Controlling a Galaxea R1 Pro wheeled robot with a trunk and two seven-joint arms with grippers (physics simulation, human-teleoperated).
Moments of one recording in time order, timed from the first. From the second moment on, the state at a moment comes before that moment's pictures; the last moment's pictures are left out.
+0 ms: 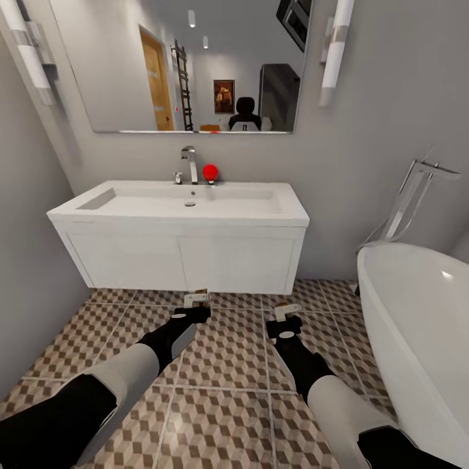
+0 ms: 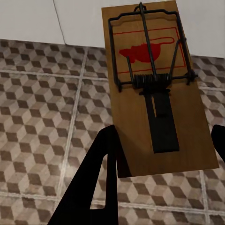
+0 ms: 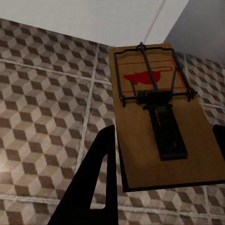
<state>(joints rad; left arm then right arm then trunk) -0.99 -0.12 -0.55 -0.25 0.58 0.09 0.27 -0.80 0.17 0.12 -0.45 0.15 0.18 -0.29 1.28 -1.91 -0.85</state>
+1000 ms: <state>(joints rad) -0.99 -0.12 -0.56 -0.25 0.58 0.09 0.20 -0.80 0.17 0.12 -0.45 0.15 0.18 -0.29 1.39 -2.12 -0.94</state>
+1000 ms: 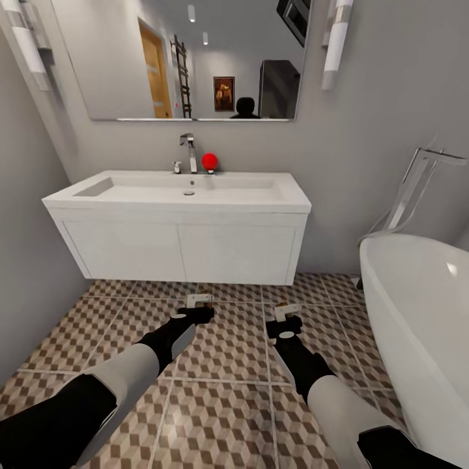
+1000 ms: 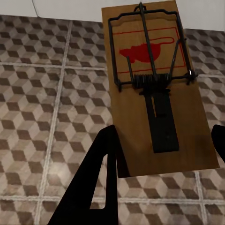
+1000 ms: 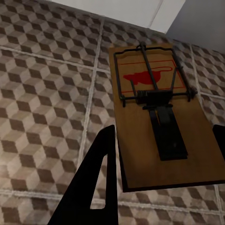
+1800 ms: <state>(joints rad) -0.99 -0.12 -0.56 -0.25 0.58 0.09 0.20 -0.80 0.17 0.12 -0.45 0.15 0.18 -0.29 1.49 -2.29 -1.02</state>
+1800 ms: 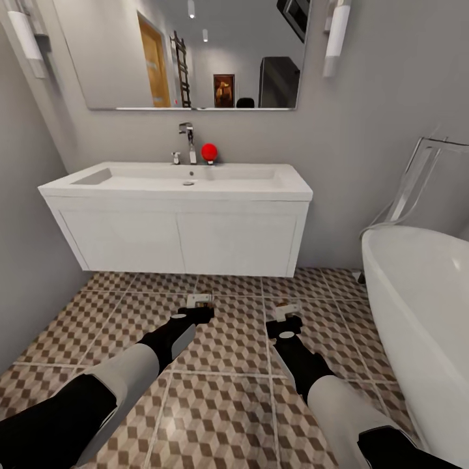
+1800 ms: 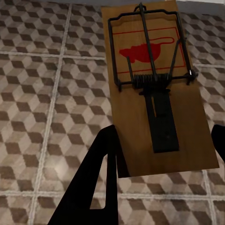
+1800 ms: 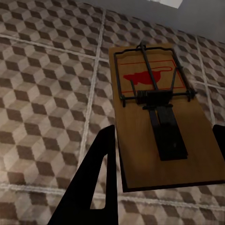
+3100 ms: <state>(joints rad) -0.99 -0.12 -0.56 -0.25 0.58 0.09 0.19 -0.89 0.17 0.12 -0.58 0.16 0.46 -0.30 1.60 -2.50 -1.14</state>
